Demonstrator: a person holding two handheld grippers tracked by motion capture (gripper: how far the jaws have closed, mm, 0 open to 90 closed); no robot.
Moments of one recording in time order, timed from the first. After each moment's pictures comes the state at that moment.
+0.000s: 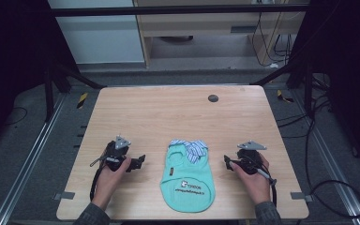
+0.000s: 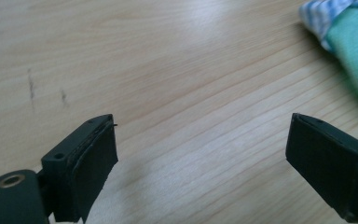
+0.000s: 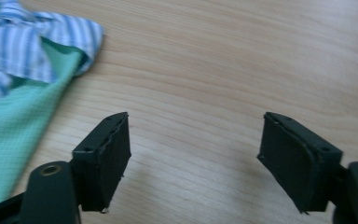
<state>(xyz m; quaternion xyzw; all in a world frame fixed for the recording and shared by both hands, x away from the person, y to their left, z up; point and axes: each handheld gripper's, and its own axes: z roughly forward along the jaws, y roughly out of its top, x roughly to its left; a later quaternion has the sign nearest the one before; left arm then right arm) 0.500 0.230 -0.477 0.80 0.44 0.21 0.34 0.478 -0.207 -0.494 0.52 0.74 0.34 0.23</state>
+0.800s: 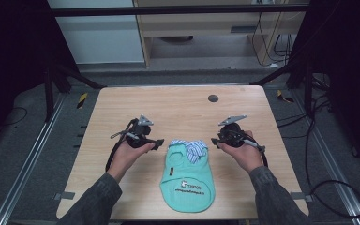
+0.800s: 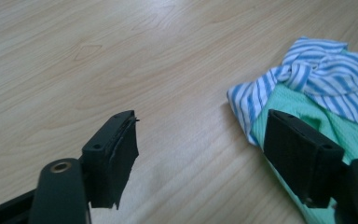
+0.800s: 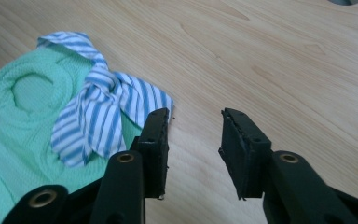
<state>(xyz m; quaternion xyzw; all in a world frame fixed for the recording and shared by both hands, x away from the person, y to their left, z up) 0.561 0.165 -0.438 0.85 0.38 0.15 0.34 0.542 -0.164 -0.439 0.42 0.83 0.33 0.15</state>
